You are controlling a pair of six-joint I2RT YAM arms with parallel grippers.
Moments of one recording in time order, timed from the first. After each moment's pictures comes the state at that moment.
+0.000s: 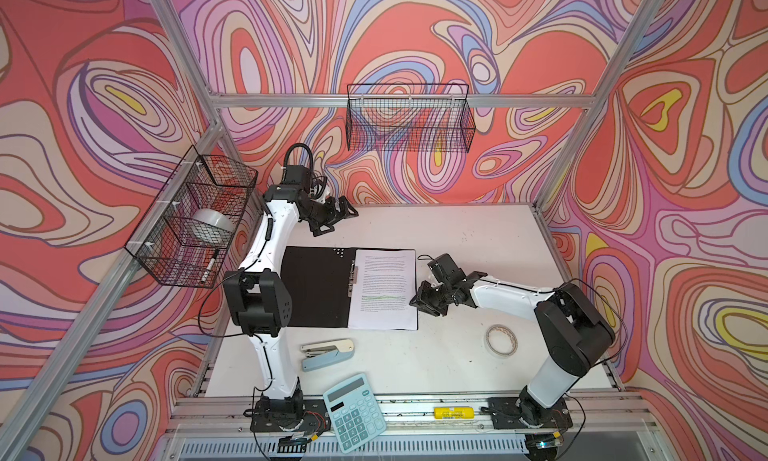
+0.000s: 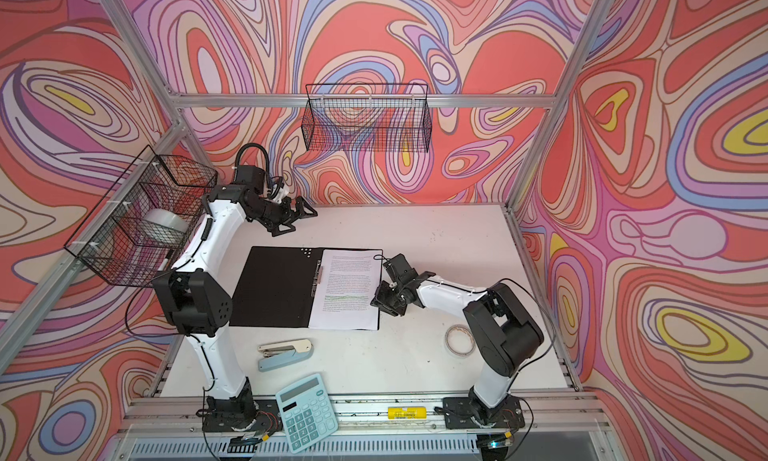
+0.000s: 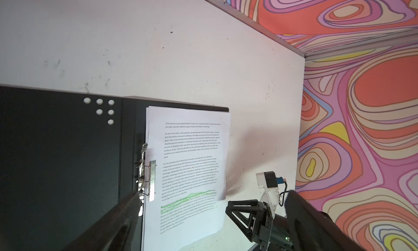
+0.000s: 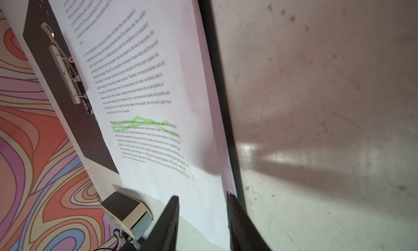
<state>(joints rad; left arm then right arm) -0.04 1.94 1.95 -1.05 0.57 -0.42 0.60 1.71 0.98 -0.32 -0.35 1.01</state>
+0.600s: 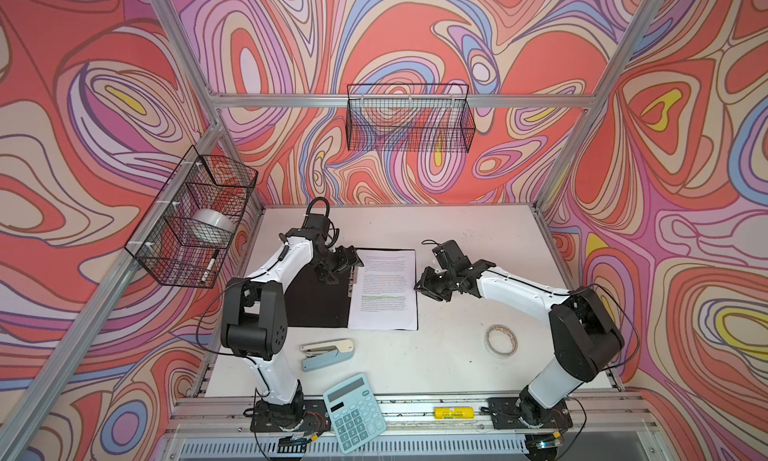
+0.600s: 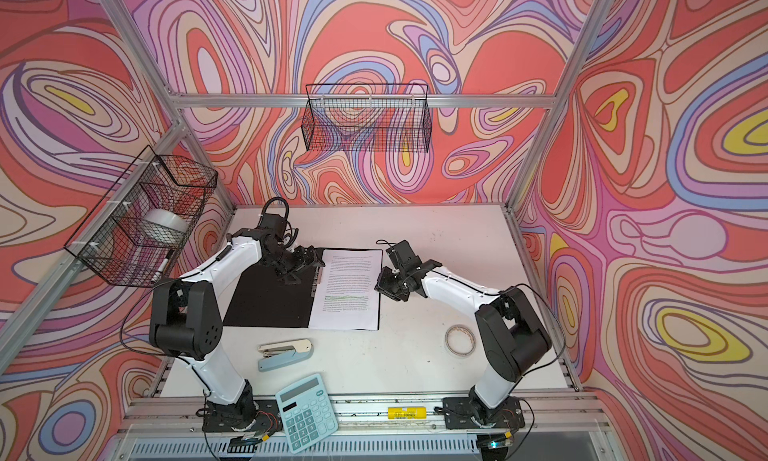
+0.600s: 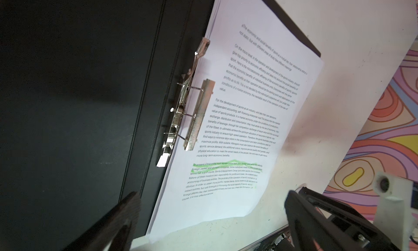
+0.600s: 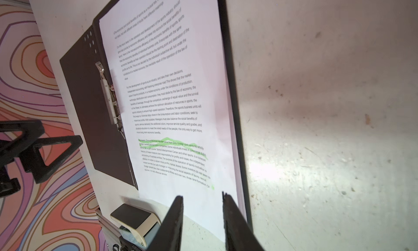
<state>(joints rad) -0.14 1.77 1.34 -0.84 0.43 -0.60 0.55 1.66 1.08 -0.39 -0.28 0.94</state>
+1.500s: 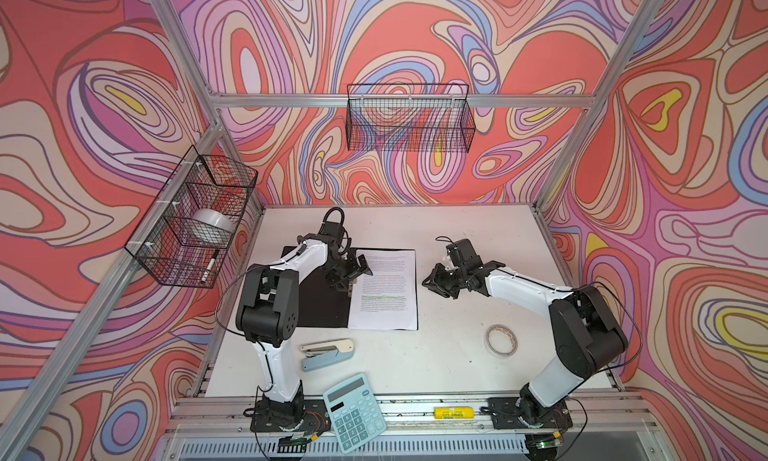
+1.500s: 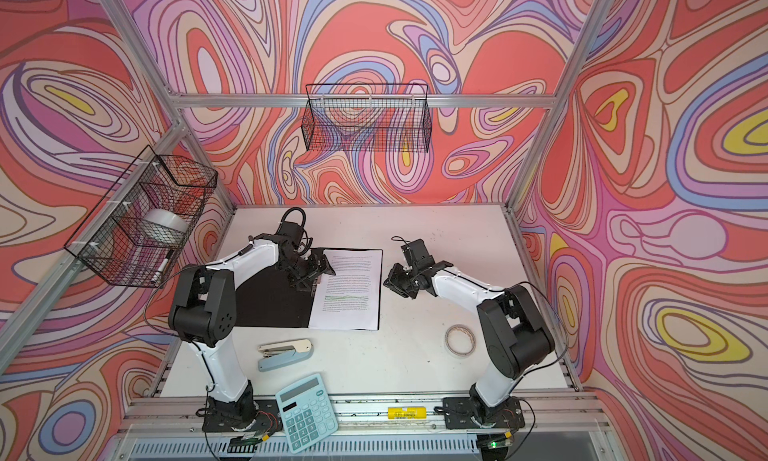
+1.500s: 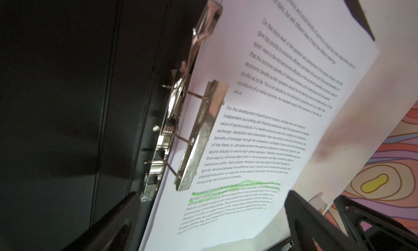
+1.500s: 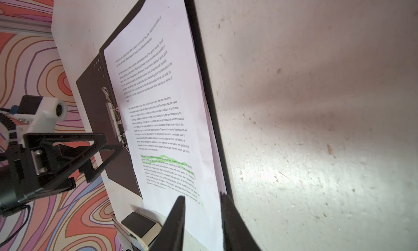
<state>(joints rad) -0.21 1.91 1.34 -0.78 0.41 -0.63 0.45 1.66 1.01 -0.29 -0.36 0.94</state>
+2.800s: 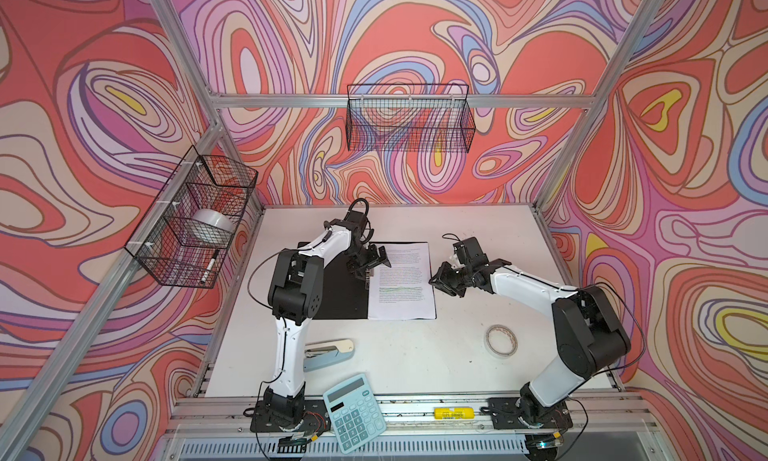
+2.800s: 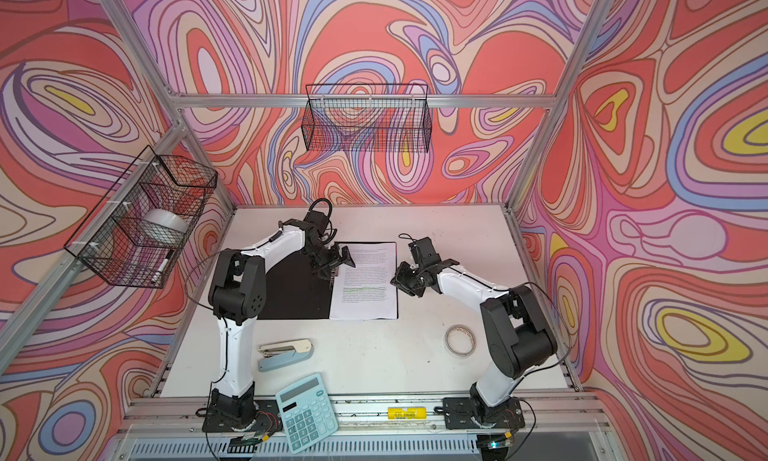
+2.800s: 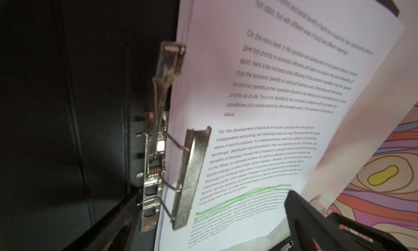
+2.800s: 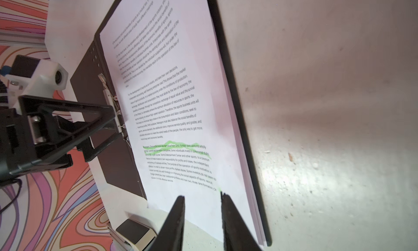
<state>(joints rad) -0.32 2.19 1.73 -0.90 0.45 -0.61 0.39 1.65 1.02 -0.35 -0.35 0.89</state>
